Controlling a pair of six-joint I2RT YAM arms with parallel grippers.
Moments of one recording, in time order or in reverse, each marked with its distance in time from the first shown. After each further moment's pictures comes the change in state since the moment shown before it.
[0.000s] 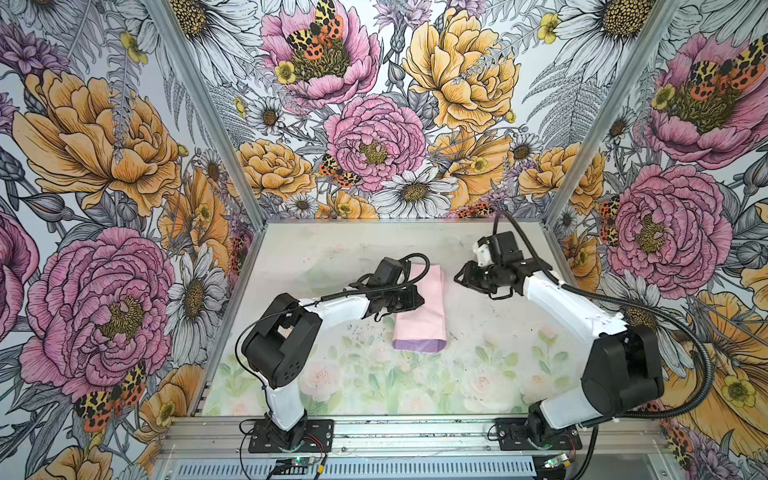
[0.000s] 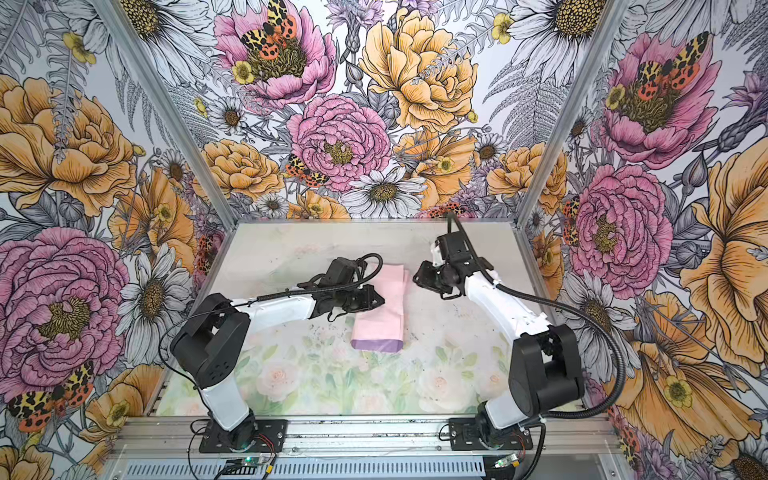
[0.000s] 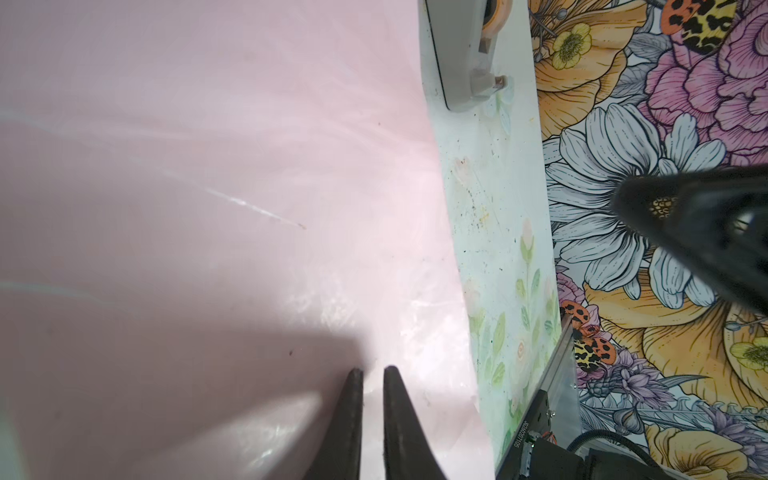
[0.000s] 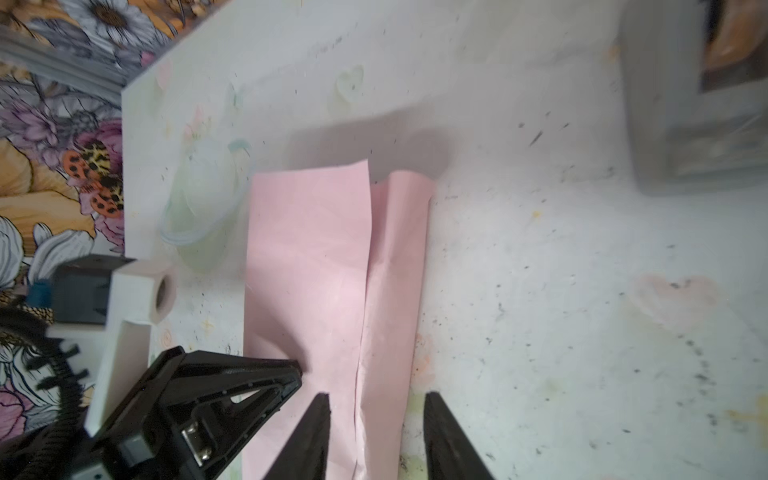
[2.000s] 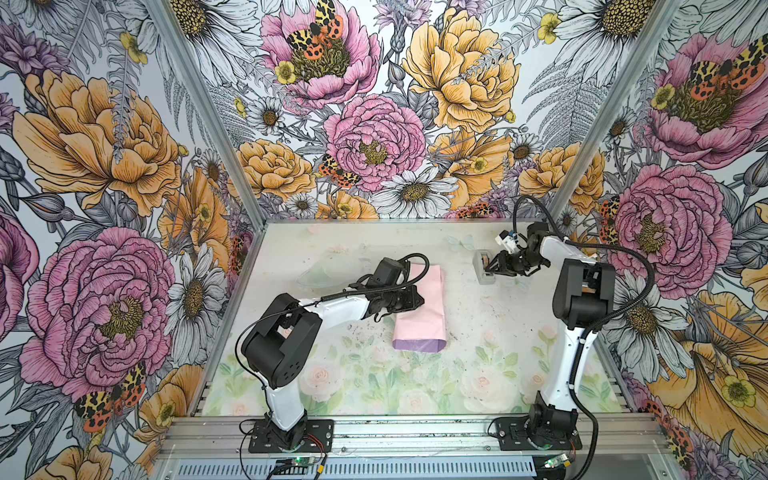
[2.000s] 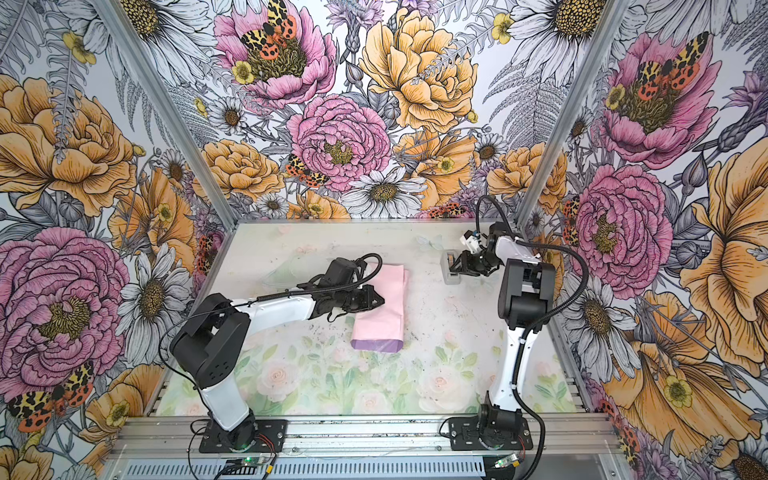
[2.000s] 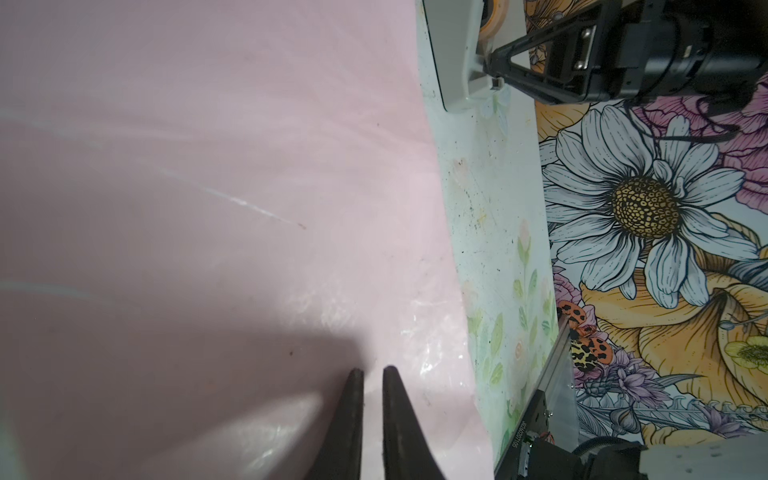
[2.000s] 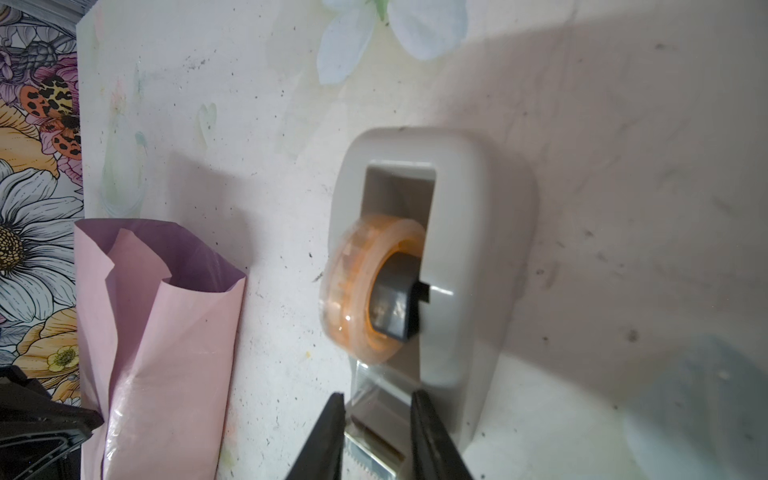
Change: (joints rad) left arm 0.000 -0.002 -0.007 0.014 0.005 -0.005; right arm -0.377 0.739 0.562 -0.286 -0.359 -0.680
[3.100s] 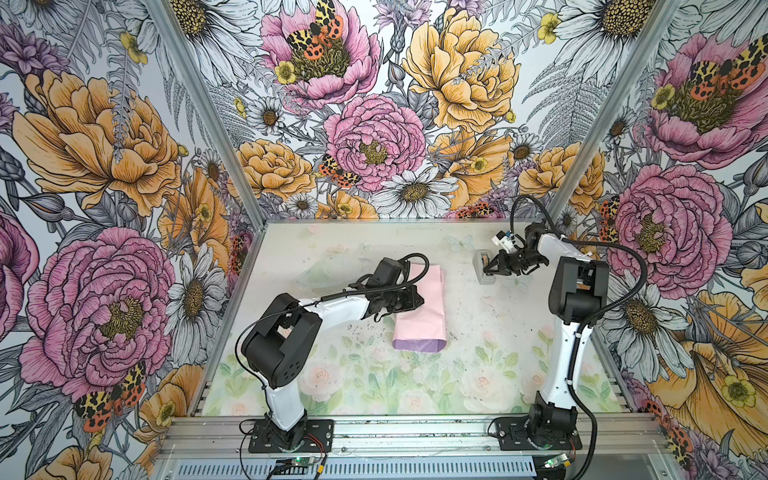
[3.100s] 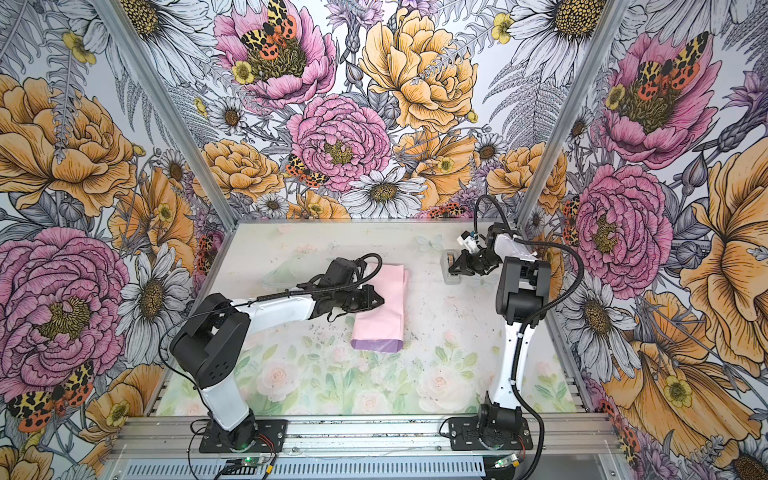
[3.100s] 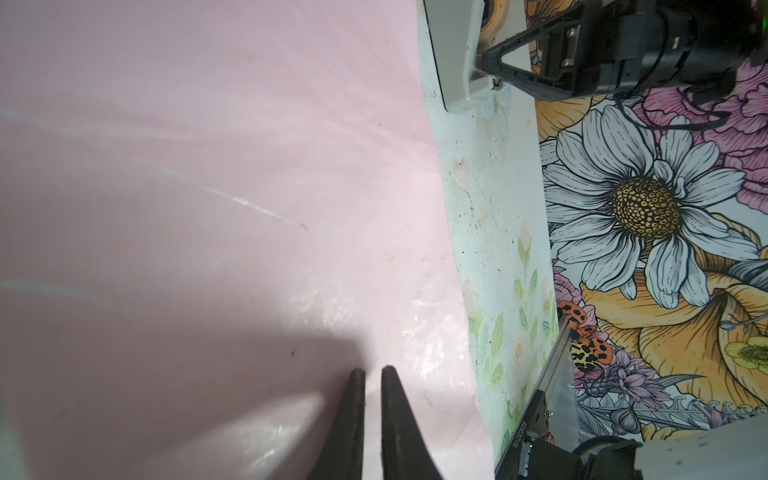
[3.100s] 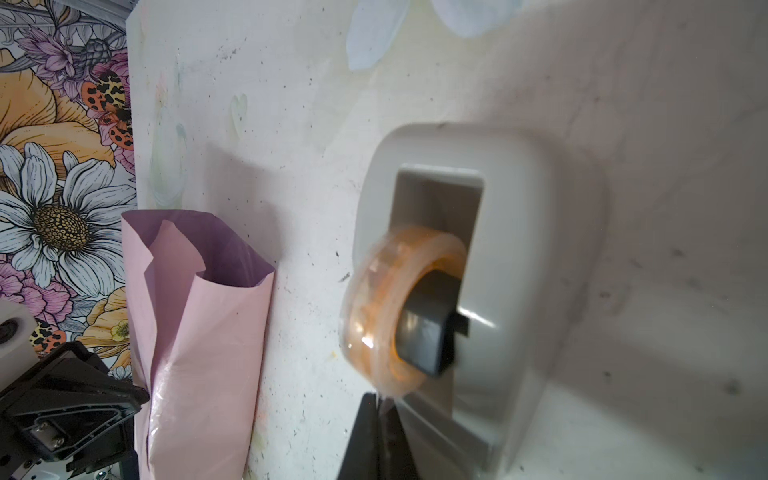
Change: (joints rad) left arm 0.000 0.000 0.000 0.000 0.000 0.000; right arm -0.004 0.077 0.097 -0.110 -0.091 -0.032
